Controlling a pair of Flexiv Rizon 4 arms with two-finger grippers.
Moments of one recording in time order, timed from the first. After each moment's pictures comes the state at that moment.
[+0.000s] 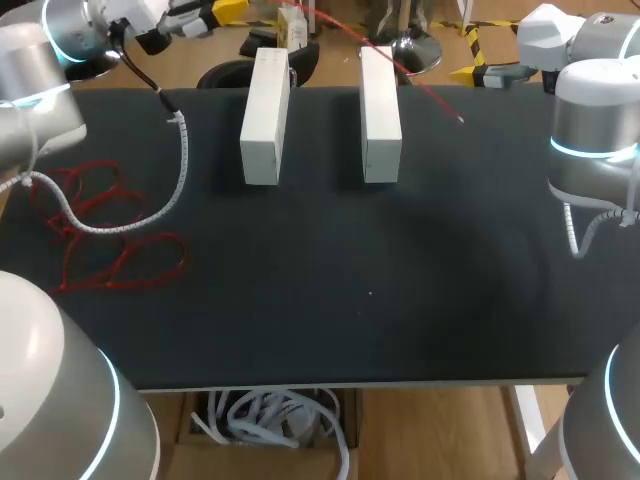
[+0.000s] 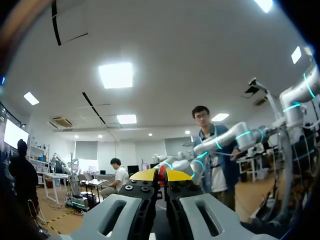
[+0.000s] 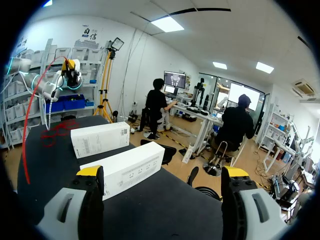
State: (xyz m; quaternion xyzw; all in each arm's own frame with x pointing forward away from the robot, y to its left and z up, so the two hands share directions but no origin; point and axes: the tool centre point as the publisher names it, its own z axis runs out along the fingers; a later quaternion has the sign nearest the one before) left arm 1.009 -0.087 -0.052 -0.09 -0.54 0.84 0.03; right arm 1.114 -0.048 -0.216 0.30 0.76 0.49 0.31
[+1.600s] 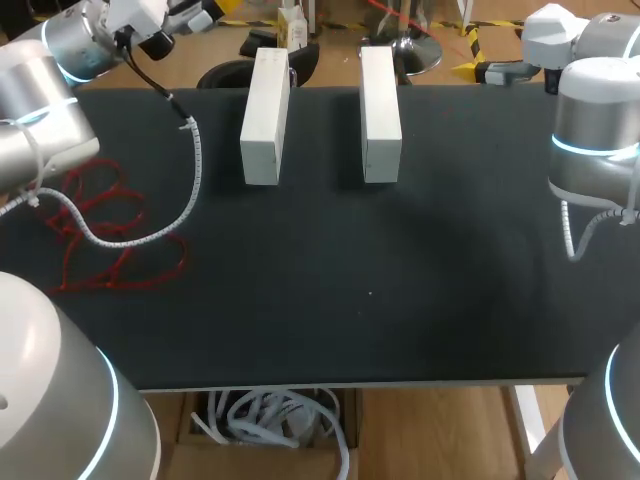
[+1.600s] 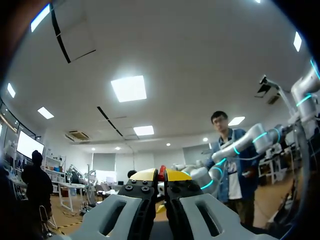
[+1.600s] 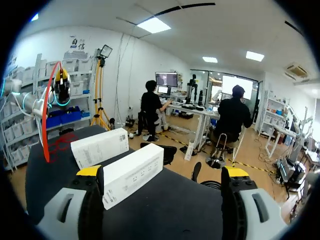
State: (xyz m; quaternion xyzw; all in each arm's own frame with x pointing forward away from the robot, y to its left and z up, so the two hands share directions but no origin) left arm 1.021 -0.086 -0.037 -0.04 -0.50 0.86 -0.03; right arm 1.108 -0.056 -0.212 0.37 0.73 0.51 0.28
